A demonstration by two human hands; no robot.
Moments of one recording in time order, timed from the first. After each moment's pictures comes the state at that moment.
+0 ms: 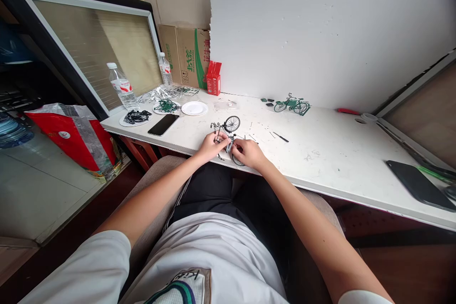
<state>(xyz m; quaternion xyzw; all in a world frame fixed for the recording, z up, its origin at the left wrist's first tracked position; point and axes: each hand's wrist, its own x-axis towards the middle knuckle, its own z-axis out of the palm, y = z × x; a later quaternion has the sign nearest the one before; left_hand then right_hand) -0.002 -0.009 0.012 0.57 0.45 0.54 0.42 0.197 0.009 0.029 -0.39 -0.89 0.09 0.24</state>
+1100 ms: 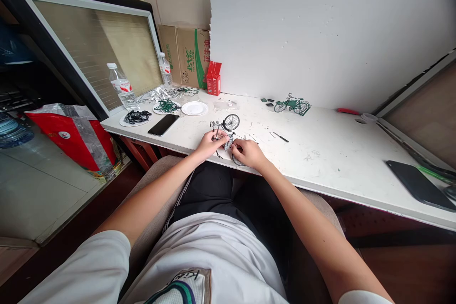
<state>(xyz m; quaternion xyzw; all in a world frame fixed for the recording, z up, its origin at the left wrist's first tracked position) -0.007 -0.006 0.014 0.55 0.44 0.55 0.45 0.198 0.009 0.028 -0.38 -0.89 0.08 0.24</state>
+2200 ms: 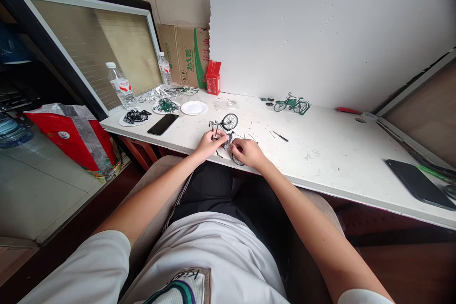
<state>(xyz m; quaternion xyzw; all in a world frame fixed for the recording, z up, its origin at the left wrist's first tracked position) -0.004 -0.008 0.017 0.53 0.46 0.56 0.43 0.197 0.009 0.028 -0.38 -0.89 0.08 0.24</state>
